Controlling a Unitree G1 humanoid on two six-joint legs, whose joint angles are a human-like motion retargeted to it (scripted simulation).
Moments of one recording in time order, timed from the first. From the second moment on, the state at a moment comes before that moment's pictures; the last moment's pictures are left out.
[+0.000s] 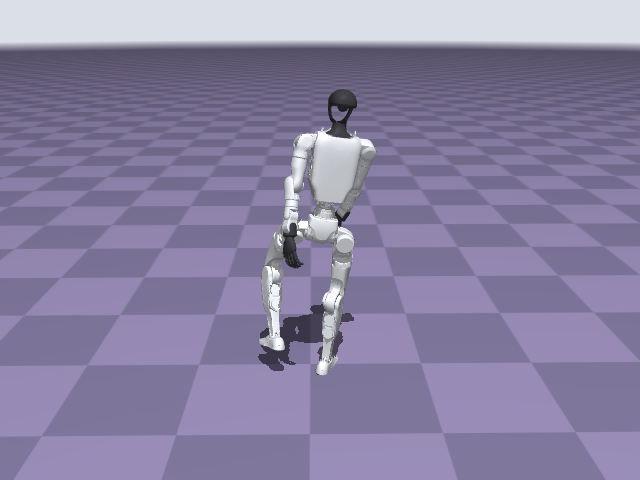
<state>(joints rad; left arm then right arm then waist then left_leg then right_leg) 0.27 0.10 0.41 1.70 0.09 0.06 -0.10 -0.40 0.00 0.14 1.45 -0.35 0.03 0.45 0.10 -0.03 0.04 -0.45 0.24 0.30 1.06 -0.25 -0.02 0.03 -0.16 -0.46 0.06 -0.01 -0.01</state>
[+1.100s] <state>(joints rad) -0.39 0.02 0.05 1.51 -0.01 -0.07 0.06 0.16 -0.24 -0.12 1.70 -0.30 0.14 0.23 -0.25 0.06 0.05 0.07 0.11 0.38 0.07 -0.34 0.03 -0.46 -0.27 -0.40 1.07 0.16 -0.04</state>
